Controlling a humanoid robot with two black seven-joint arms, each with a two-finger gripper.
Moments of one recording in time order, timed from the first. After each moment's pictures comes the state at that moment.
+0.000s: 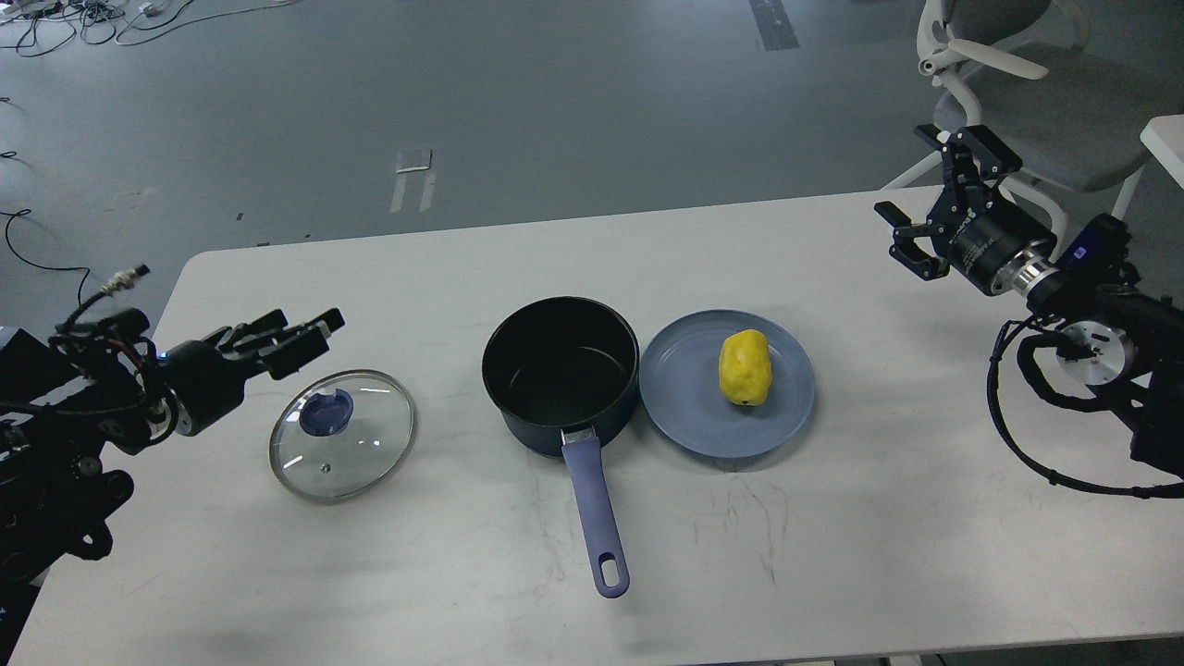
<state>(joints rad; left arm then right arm) -0.71 0.82 -0.41 -1.04 1.28 0.05 -0.49 0.82 -0.44 0.34 0.55 -0.14 0.49 0.49</state>
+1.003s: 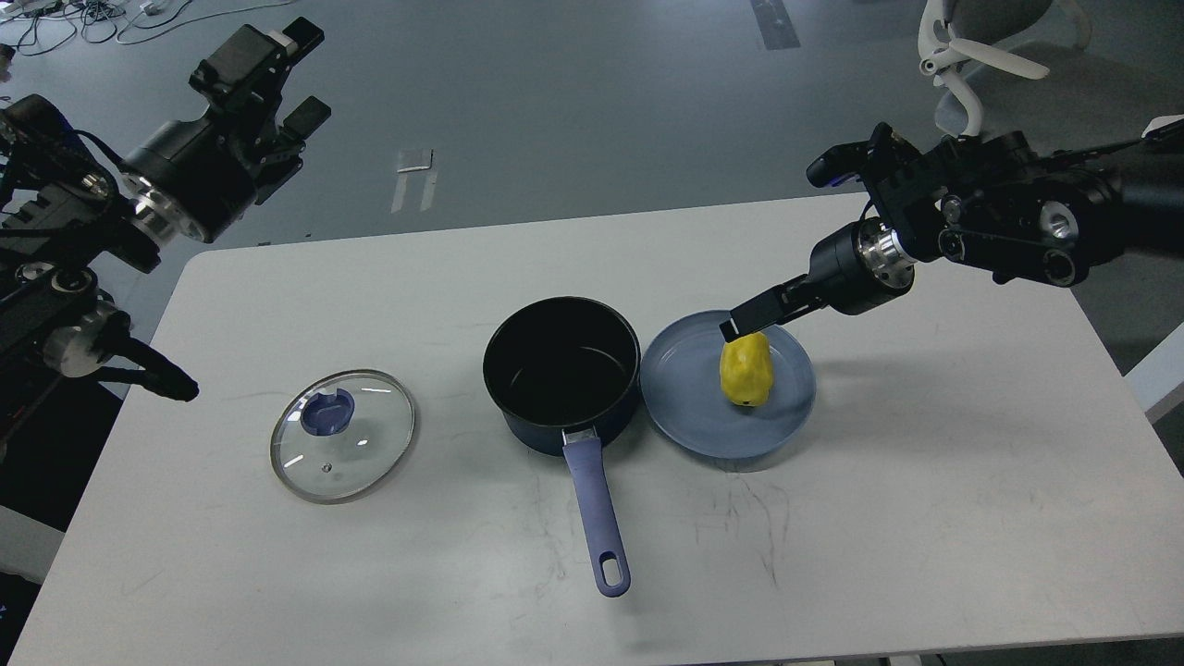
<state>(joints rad) -0.98 0.82 -0.43 -1.22 0.59 -0.10 -0.41 1.46 -0.30 -0.67 0.81 -0.91 0.49 0.49</state>
